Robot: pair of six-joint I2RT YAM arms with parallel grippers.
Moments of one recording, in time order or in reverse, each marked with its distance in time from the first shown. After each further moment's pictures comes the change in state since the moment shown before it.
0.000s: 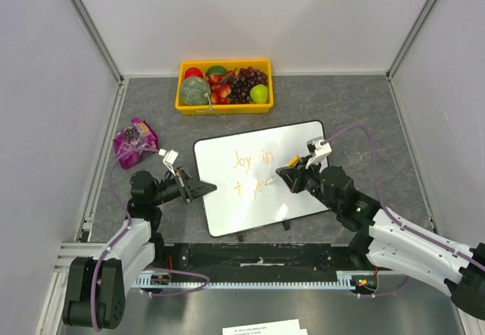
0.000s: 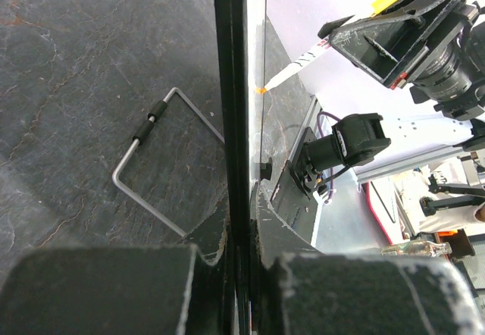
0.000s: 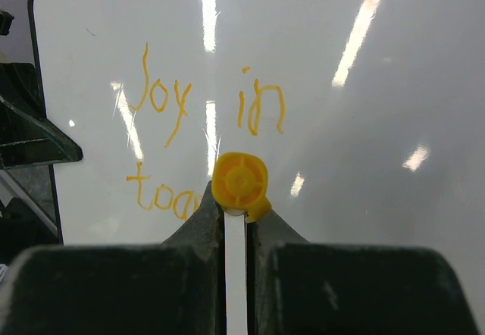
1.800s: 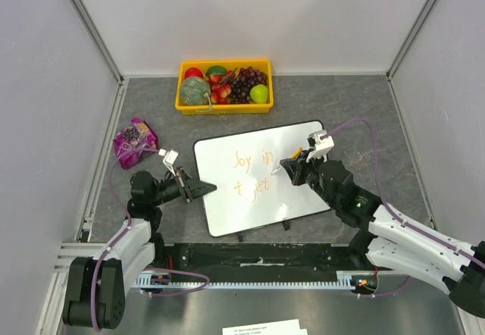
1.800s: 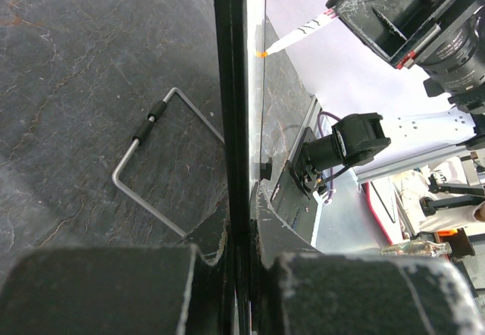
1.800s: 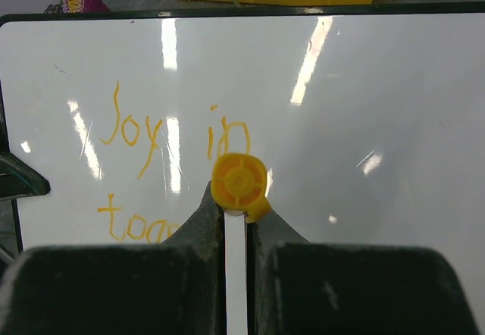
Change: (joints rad) left arm 0.000 0.000 -0.001 0.003 0.000 -0.001; right arm -0.004 0.032 0.082 -0.055 0.108 -0.071
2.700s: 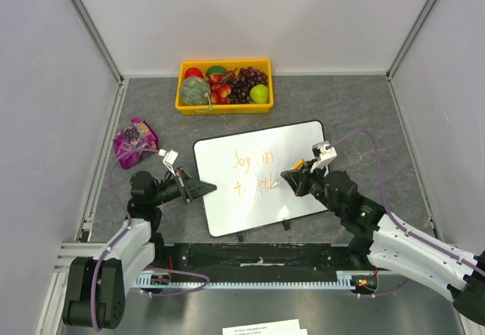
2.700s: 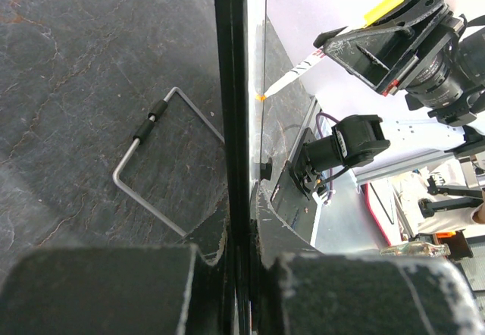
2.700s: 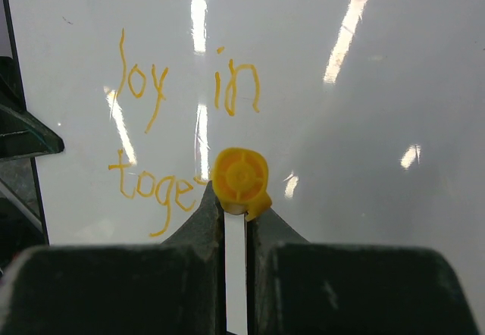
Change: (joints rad) left arm 0.000 0.001 -0.002 -0.001 -0.003 -0.005; right arm -0.002 -0.112 -0.142 0.010 -0.090 0.084
